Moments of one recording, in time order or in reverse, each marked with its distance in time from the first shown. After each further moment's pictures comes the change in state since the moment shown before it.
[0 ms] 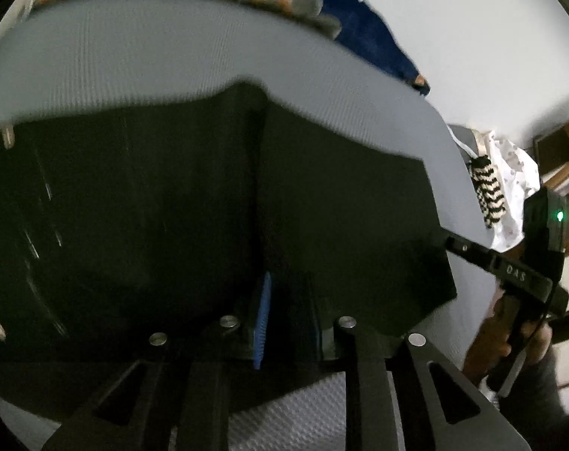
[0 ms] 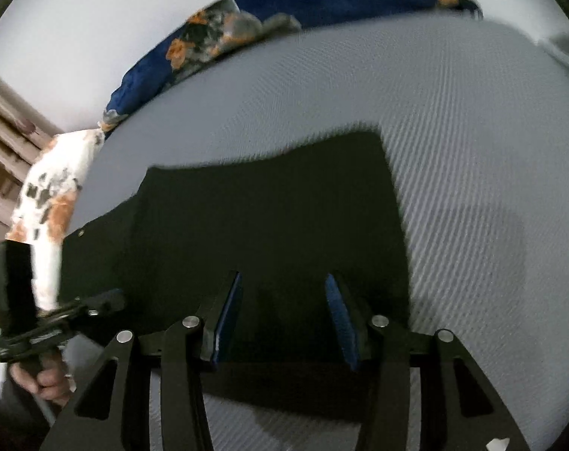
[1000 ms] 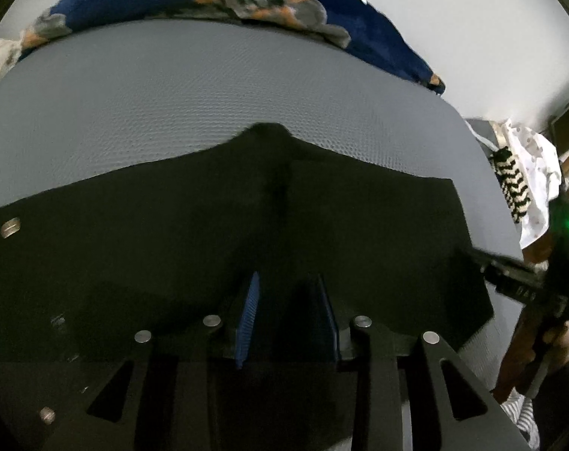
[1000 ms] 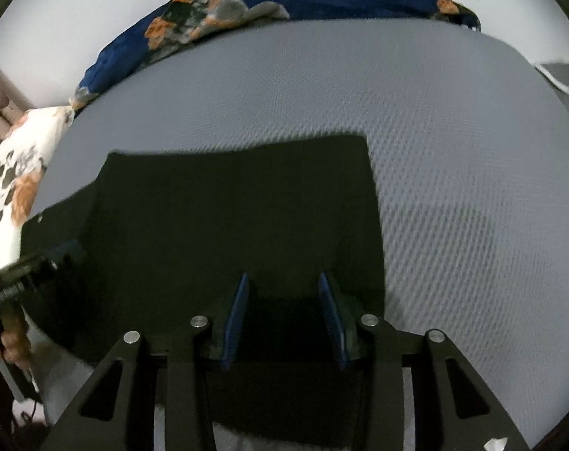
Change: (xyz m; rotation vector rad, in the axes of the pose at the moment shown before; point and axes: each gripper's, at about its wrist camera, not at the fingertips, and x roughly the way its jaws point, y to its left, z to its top) left arm 0.006 0.019 0.024 0.071 -0.028 0.098; right arm 0.013 -0.008 -0.005 -0.047 0.071 -0.114
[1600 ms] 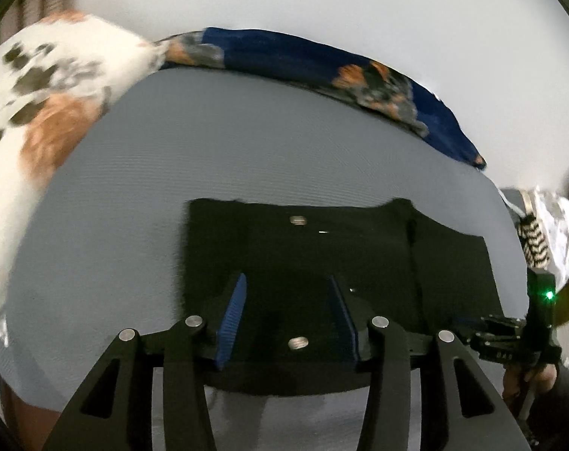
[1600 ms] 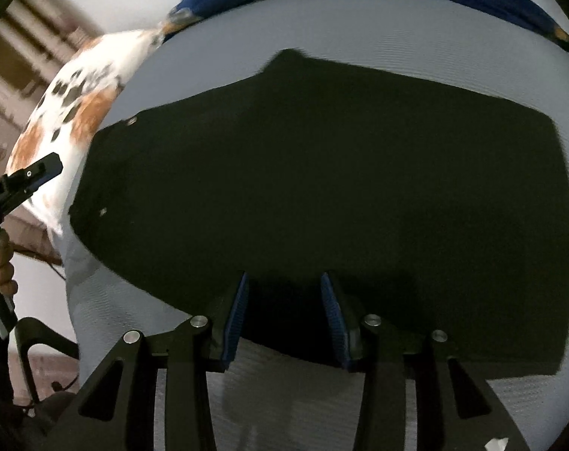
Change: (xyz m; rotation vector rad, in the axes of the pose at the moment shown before) left arm -0.149 0.136 -0.056 -0.165 -0.202 0.152; right arm 0.027 0.150 -0.046 -0.207 0.140 0.199
